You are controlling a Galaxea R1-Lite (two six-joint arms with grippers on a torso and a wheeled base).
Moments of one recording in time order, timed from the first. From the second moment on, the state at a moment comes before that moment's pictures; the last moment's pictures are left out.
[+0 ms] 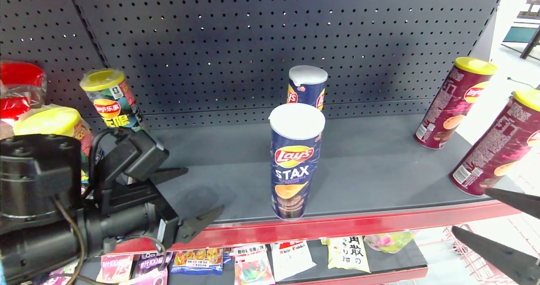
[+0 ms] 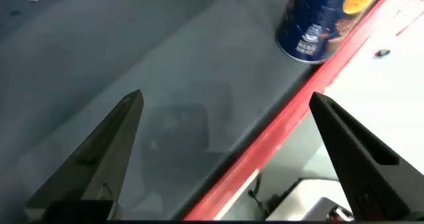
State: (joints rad) left arm -0.54 1.39 -0.52 -0.48 -0.14 0.17; right arm 0.30 0.83 -0.37 -0.22 0.17 -0.12
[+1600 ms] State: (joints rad) left arm -0.62 1.80 -0.81 -0.48 -0.15 0.22; right arm -0.08 0.50 -0.27 -0.12 0.14 -0.05
